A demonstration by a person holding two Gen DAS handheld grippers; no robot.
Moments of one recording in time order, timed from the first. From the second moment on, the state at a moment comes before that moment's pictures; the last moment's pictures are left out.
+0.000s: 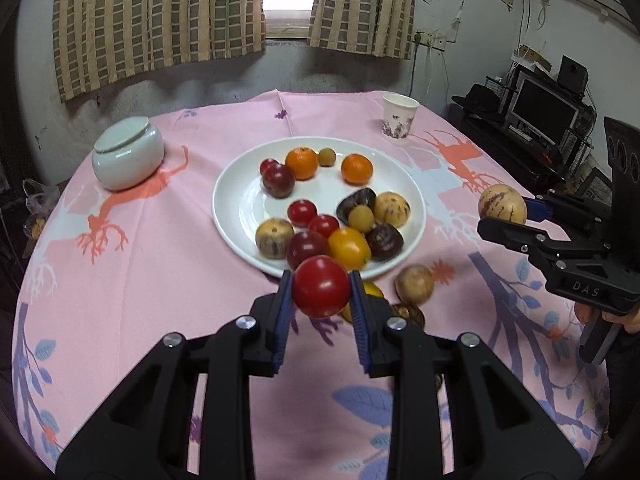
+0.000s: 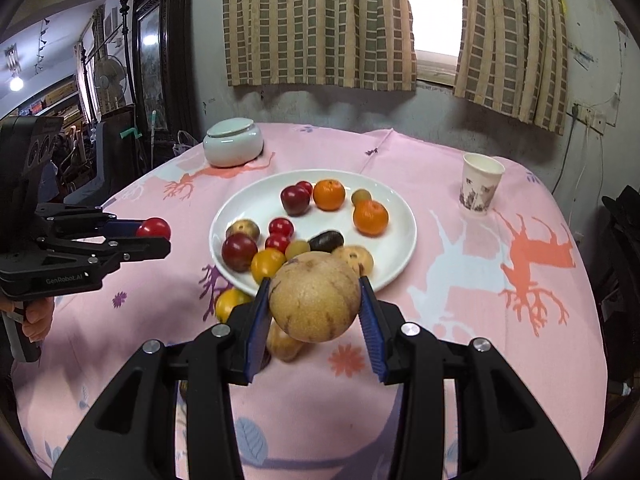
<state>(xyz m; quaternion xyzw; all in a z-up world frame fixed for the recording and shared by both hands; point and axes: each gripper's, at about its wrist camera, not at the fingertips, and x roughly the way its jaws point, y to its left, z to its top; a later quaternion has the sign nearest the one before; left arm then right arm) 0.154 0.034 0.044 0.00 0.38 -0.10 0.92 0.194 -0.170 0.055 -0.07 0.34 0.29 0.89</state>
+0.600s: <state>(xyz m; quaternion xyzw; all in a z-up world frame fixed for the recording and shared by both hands) 0.267 0.046 0.007 -0.04 0.42 -0.05 0.91 0.297 -0.114 0.004 -0.06 0.40 0.26 0.88</state>
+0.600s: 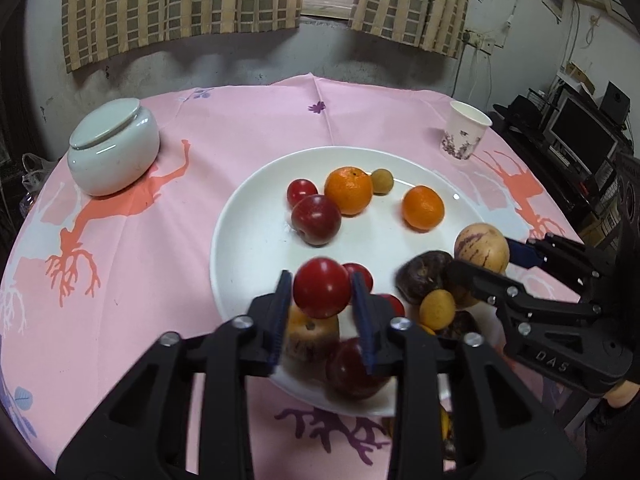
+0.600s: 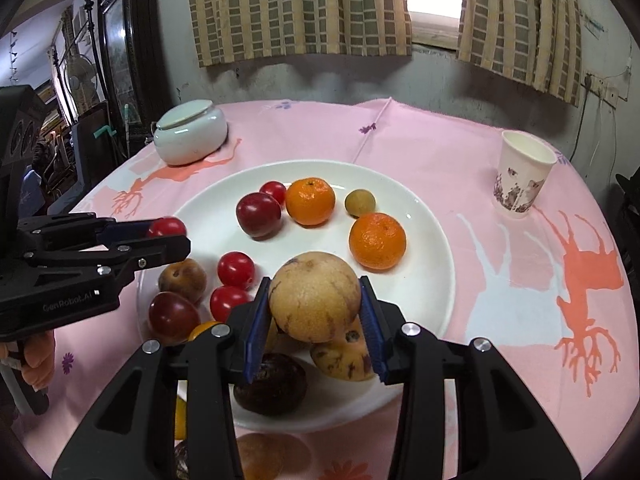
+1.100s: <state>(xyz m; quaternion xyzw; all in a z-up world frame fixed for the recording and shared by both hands) 0.223 0.062 0.021 -0.05 0.40 -0.02 0.91 0.264 -0.154 0.023 -0.02 0.38 0.25 0.89</state>
